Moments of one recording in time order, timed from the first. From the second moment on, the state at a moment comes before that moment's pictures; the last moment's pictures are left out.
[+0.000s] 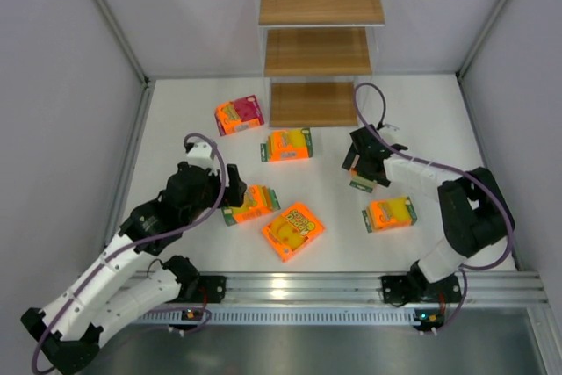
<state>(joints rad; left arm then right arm) -0.69 0.70 0.82 -0.66 -0.30 -0.44 0.46 1.59 0.92 -0.40 0.40 0.80</state>
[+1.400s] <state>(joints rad) -0.69 0.57 0.79 -0.67 -0.37 -0.45 0.71 1.26 1.10 -0.50 0.43 0.62</state>
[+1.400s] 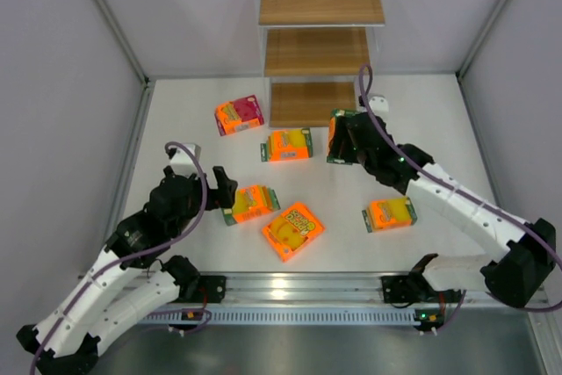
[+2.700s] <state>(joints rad) -0.69 0.56 0.79 -0.69 -0.47 -0.48 0.91 1.61 2.22 -0.53 0.52 0.01</state>
